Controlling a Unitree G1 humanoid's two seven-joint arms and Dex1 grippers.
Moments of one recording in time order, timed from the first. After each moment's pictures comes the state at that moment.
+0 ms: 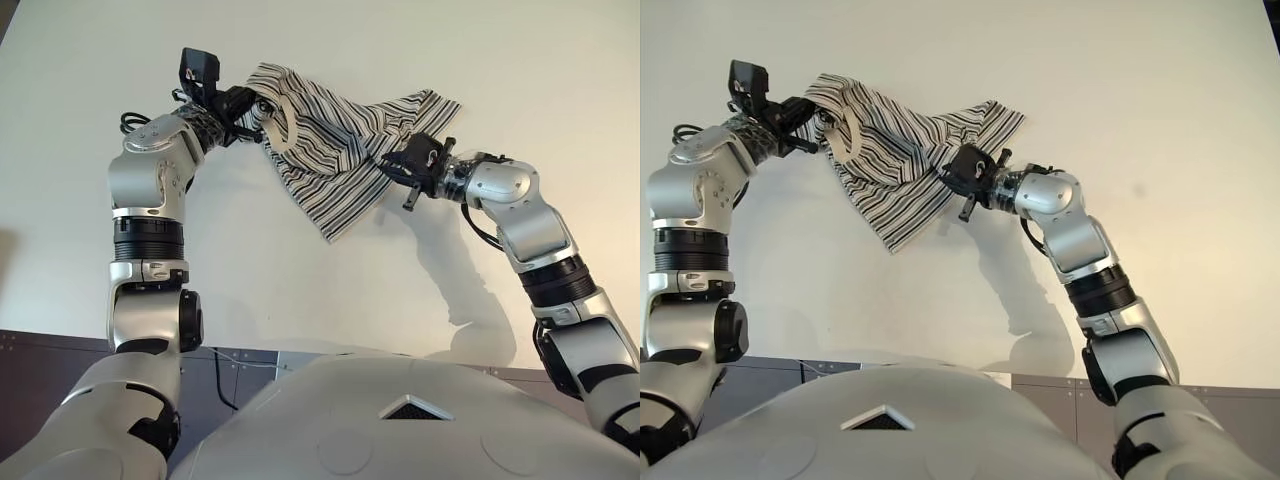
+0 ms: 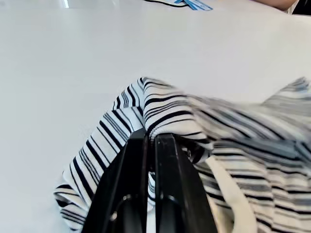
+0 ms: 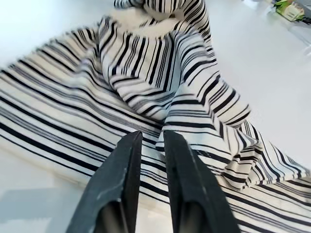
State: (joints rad) left arm -0.43 0.45 -0.02 0.36 -0.23 0.50 -0.53; right arm -0.32 -0.42 0.43 0.11 -0.06 0.17 0.71
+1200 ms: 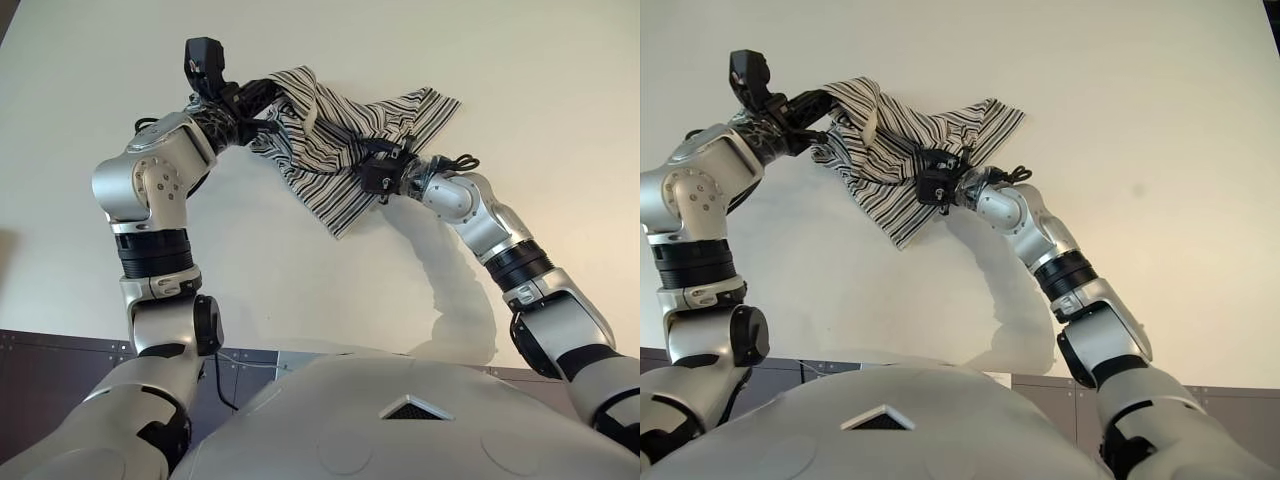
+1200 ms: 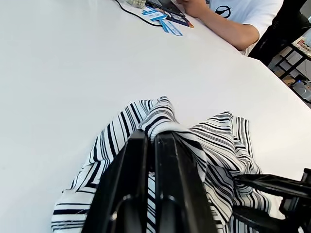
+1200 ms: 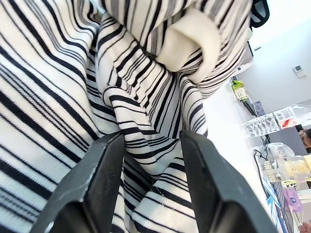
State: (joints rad) left arm -0.40 0.33 0.17 0.05 -0.49 0.89 -0.39; right arm -0.41 -0.31 0.53 0.44 -0.46 -0.32 0.39
